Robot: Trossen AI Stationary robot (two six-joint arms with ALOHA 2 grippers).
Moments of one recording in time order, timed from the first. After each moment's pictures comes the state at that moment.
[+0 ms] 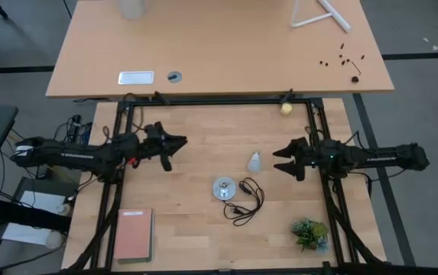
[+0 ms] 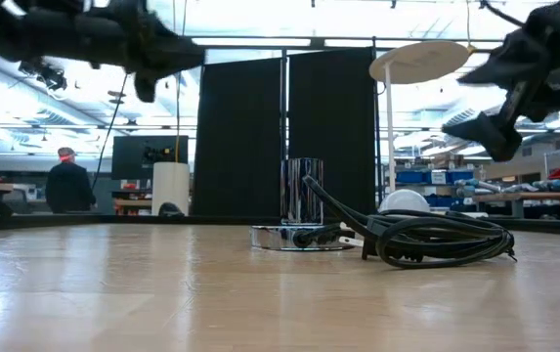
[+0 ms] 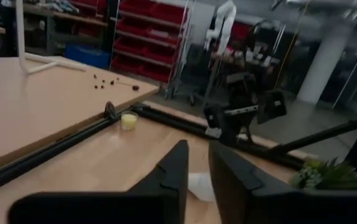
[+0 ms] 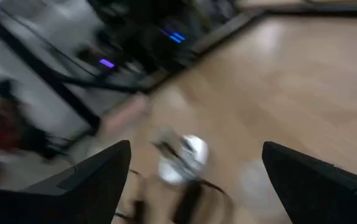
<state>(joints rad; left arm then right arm) 0.08 0.86 0.35 0.54 -0.21 -0.24 -0.03 0.32 0.09 0.03 0.03 0.58</state>
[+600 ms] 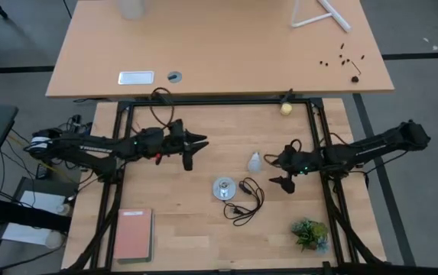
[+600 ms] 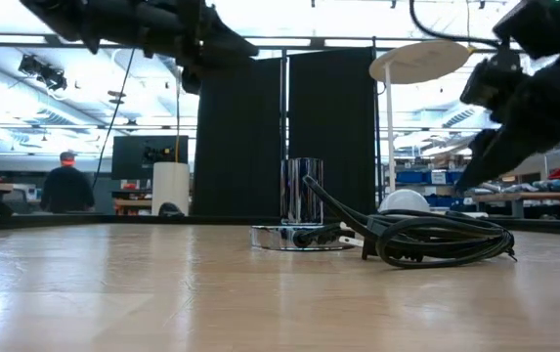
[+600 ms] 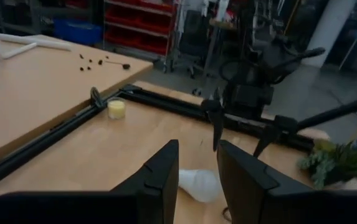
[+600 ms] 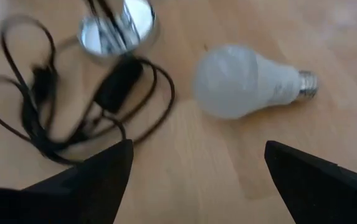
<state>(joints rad) 0.08 1.18 0.63 0.44 -0.17 -0.21 0.13 0.86 0.29 -0.21 0.16 0.36</state>
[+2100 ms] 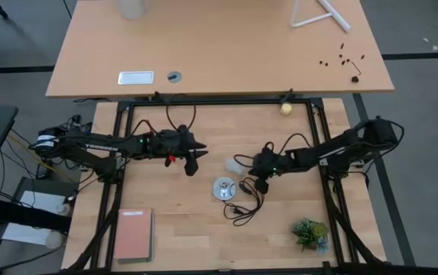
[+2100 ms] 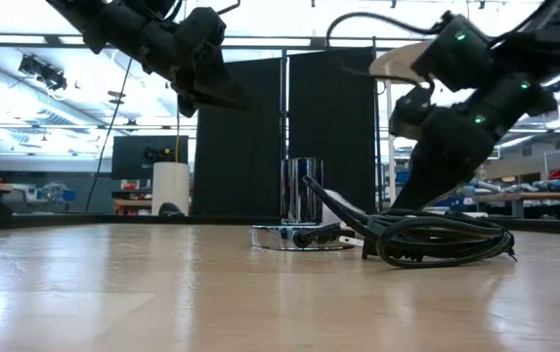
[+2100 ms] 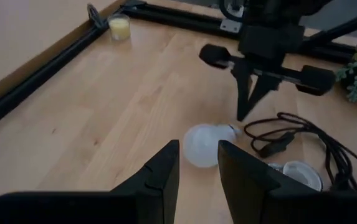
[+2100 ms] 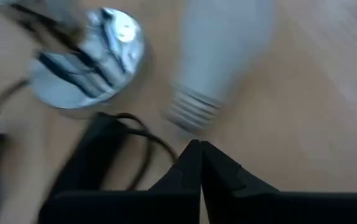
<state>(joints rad) 0.08 1.26 0.72 0.09 -0.15 -0.19 0.04 1.47 0.48 0.17 0.12 0.37</state>
